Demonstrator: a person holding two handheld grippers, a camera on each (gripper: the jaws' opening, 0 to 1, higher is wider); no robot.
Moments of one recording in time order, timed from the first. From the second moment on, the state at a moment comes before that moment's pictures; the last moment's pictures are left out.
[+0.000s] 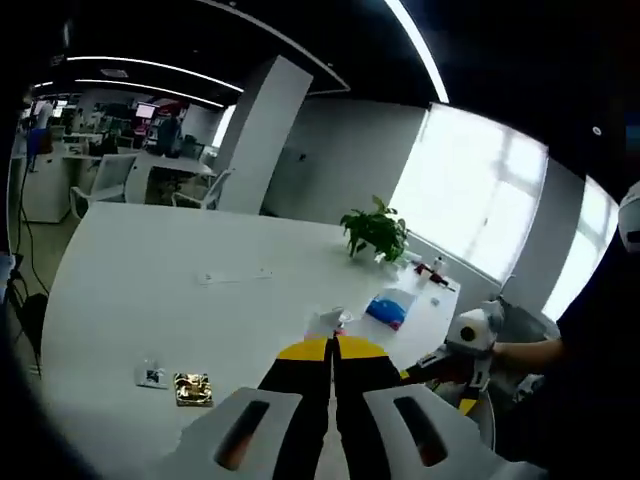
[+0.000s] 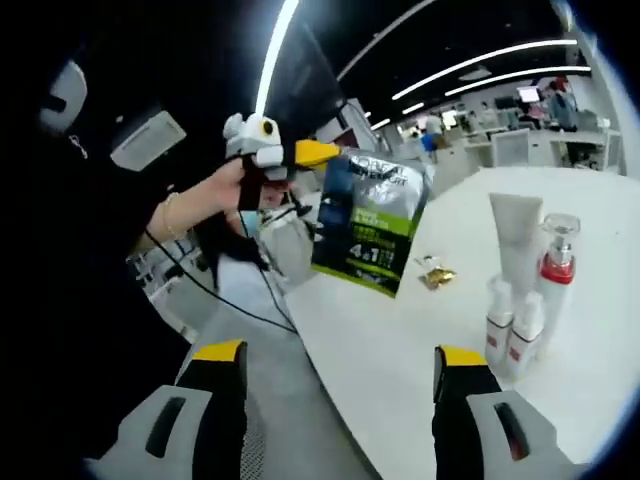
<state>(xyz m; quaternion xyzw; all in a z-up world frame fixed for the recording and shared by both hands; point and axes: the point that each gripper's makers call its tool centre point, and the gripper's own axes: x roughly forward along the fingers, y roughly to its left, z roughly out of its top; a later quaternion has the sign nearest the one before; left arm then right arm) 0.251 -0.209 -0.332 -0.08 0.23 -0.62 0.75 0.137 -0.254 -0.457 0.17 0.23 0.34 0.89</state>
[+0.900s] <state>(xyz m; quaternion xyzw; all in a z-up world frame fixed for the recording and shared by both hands) 0.208 -0.210 -0.257 -0.26 0.22 -0.69 0.63 0.141 -0.217 -0.364 0.27 0.08 0.53 0.80</state>
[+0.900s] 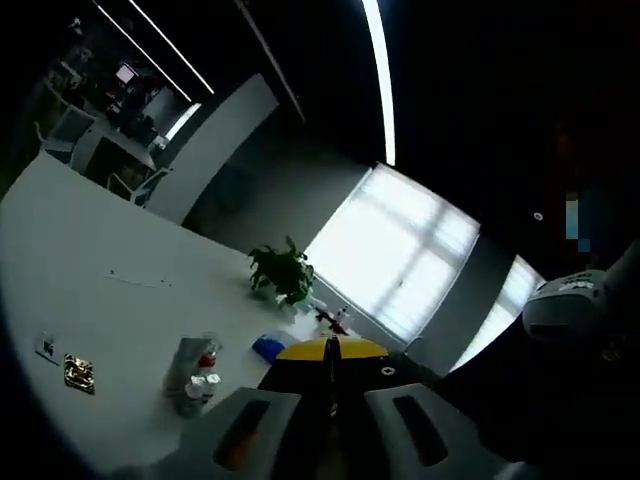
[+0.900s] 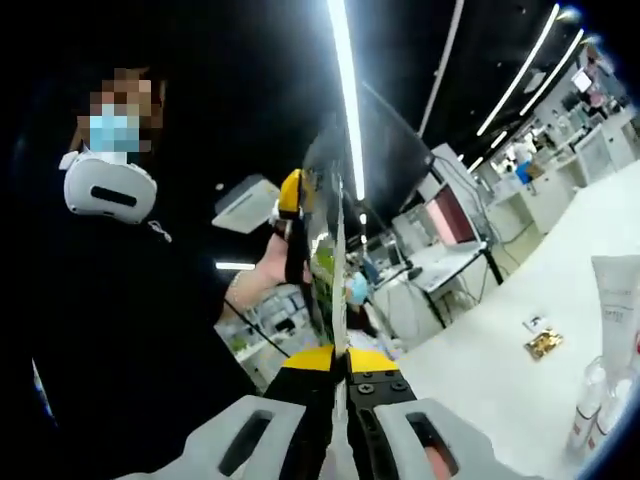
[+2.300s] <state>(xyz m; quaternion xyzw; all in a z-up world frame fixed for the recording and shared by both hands) 0.194 -0.181 -0.391 -0.35 0.33 -0.60 0.64 0.132 -0.211 -0.389 0.29 0.19 0.49 0.80</state>
